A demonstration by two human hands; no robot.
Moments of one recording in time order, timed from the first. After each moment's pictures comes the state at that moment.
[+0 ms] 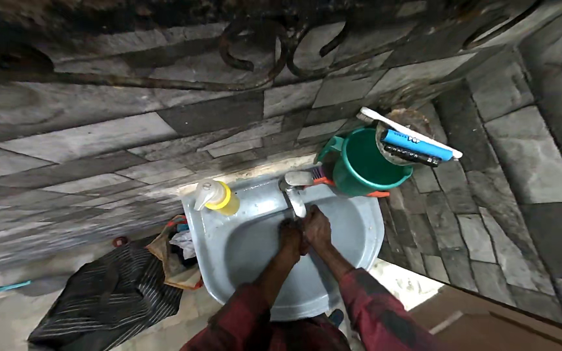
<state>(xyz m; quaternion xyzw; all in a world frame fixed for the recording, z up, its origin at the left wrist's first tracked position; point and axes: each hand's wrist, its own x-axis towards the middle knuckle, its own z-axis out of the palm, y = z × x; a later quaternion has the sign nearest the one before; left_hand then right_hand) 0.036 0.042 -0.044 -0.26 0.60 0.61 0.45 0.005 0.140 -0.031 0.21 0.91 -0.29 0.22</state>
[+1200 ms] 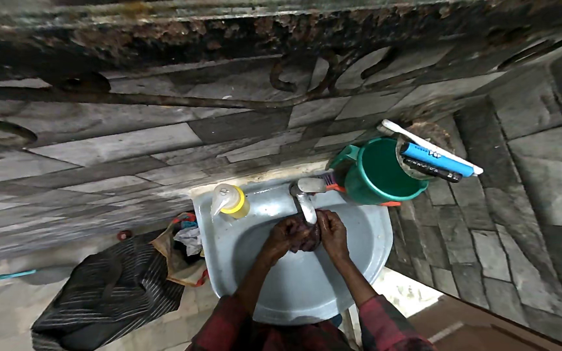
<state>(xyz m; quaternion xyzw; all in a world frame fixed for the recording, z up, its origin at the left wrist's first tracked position) 0.000 -0.017 0.043 -0.20 0.69 0.43 0.55 0.022 0.163 -0.022 0.10 0.86 -0.50 0.06</state>
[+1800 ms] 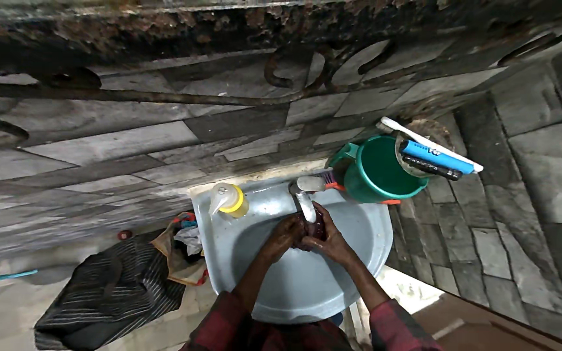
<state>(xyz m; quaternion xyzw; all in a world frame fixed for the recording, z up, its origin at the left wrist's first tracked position) 0.010 -0.025 0.008 -0.10 0.71 0.44 0.53 0.018 0.178 -0.015 0.00 0.77 -0.60 0.24</state>
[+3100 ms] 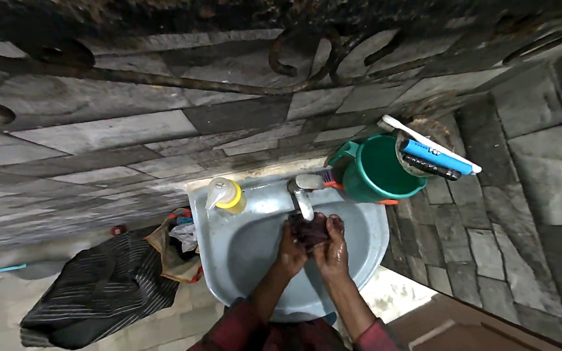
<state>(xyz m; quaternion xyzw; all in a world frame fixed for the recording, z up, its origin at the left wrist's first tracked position) 0.042 0.045 -0.031 -0.43 0.25 0.82 0.30 0.040 0.130 0.008 0.33 0.40 -0.85 -0.01</state>
